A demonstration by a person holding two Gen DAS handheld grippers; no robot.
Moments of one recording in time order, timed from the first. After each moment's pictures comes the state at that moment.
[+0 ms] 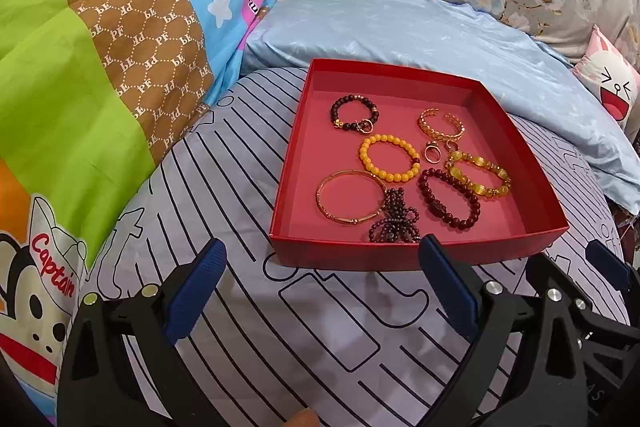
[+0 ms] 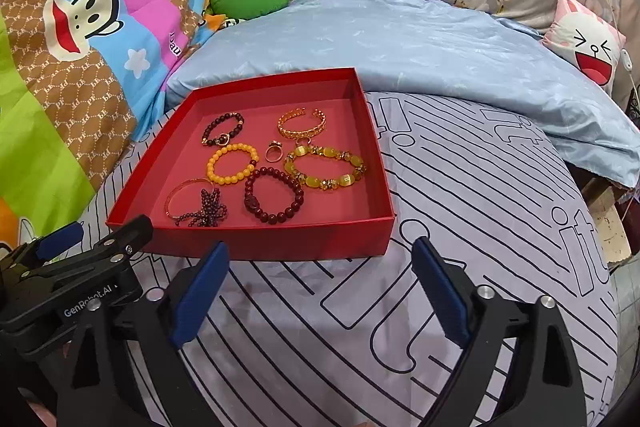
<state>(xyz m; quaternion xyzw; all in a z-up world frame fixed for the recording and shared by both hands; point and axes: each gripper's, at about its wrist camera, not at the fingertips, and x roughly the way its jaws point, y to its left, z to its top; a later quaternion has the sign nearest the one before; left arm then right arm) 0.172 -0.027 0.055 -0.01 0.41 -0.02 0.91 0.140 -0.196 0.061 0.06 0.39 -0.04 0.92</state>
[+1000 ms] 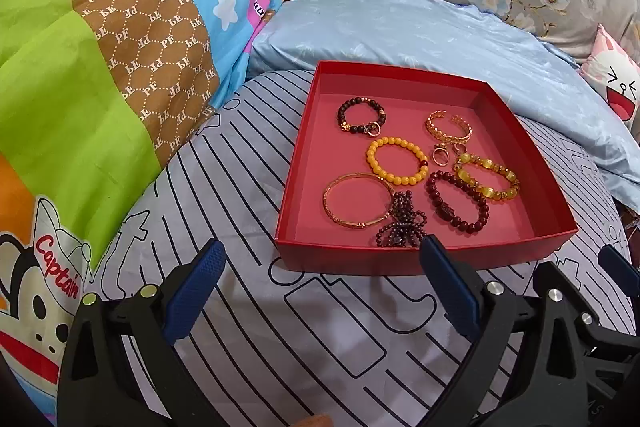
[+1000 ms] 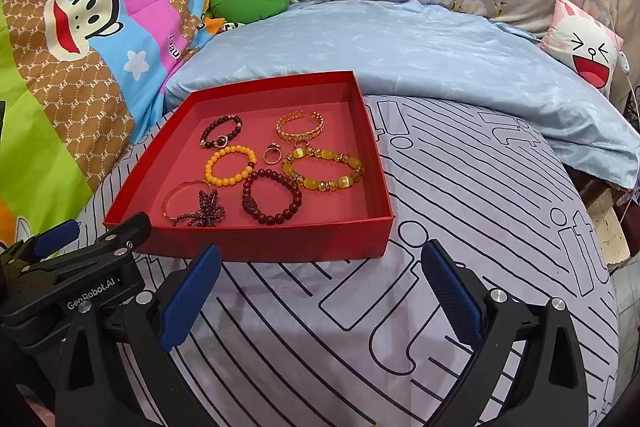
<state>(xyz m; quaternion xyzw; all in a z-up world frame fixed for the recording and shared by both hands) 0.174 -0.028 0.054 -0.01 0.40 -0.01 0.91 0.139 -0.195 0.058 0.05 0.39 -0.04 0.92</state>
